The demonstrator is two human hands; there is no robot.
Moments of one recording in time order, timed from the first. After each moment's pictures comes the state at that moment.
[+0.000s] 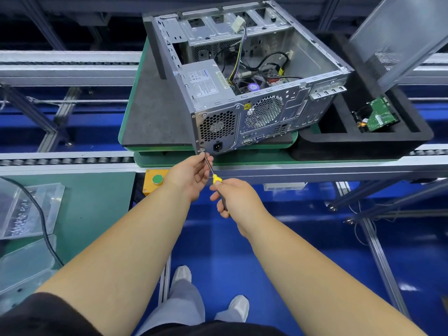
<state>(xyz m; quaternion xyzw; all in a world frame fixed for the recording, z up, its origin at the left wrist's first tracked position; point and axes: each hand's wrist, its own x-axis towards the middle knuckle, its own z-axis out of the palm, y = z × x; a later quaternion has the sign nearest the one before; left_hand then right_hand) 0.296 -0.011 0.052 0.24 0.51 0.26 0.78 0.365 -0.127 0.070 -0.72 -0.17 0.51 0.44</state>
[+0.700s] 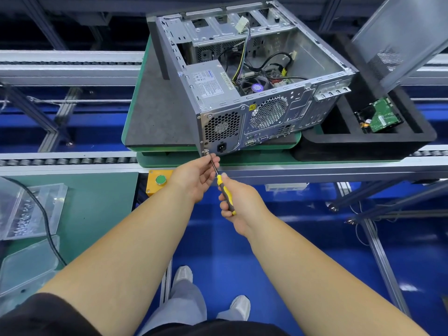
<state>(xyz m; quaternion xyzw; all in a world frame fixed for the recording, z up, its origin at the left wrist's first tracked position) 0.294 -0.012 0.054 0.26 0.50 0.24 0.79 0.360 -0.119 0.066 -0.67 0.01 0.56 0.50</state>
